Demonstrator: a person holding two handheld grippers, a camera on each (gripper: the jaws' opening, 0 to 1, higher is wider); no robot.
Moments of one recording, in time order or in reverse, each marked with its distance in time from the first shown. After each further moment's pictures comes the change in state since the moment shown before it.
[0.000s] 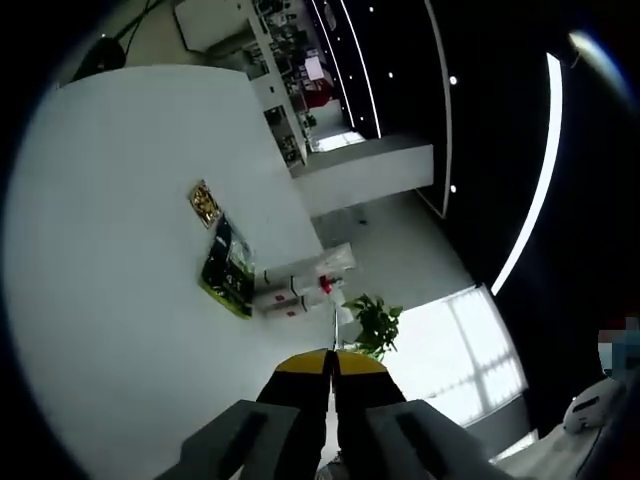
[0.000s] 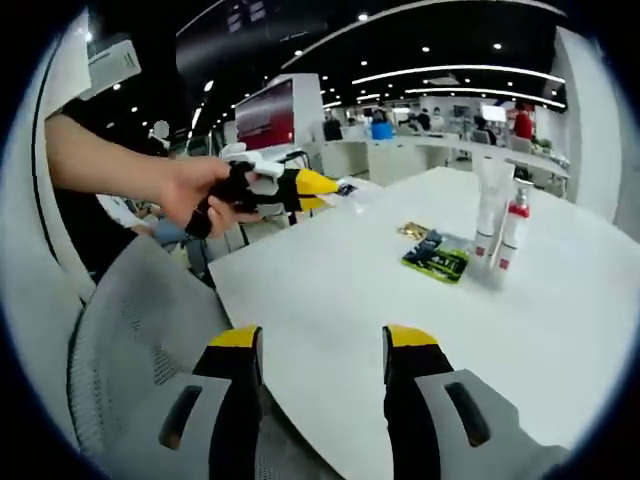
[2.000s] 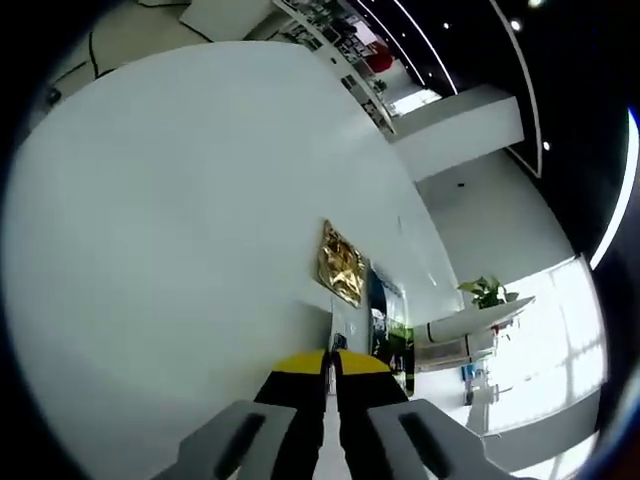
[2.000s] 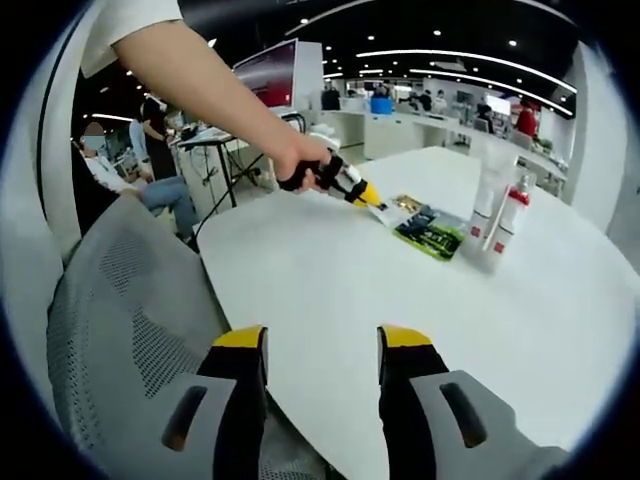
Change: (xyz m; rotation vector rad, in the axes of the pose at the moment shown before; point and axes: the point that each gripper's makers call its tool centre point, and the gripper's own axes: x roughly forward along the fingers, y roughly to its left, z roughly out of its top) left arm 0.074 0.151 0.089 0.084 0.141 0.473; right arm 0.006 -0.010 -0.025 -0.016 0.124 -0.042
